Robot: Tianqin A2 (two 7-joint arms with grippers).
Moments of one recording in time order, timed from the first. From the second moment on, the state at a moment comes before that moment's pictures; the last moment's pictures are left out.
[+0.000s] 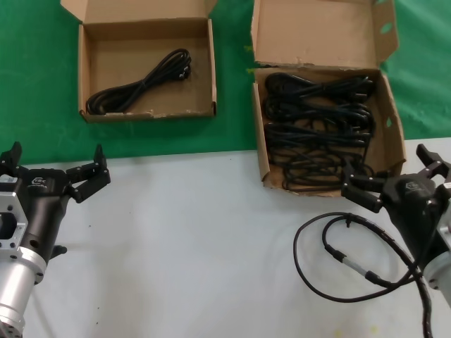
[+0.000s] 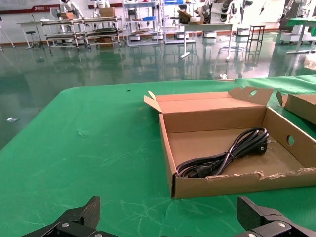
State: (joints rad) left arm 0.00 -0.30 1.60 -1.60 -1.80 0.00 0.00; right arm 0.02 0.30 -1.61 1.60 1.77 -0.01 -0.01
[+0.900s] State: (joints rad) left arm 0.00 -0.30 1.60 -1.60 -1.80 0.00 0.00; right arm 0.02 0.30 -1.61 1.60 1.77 -0.01 -0.01
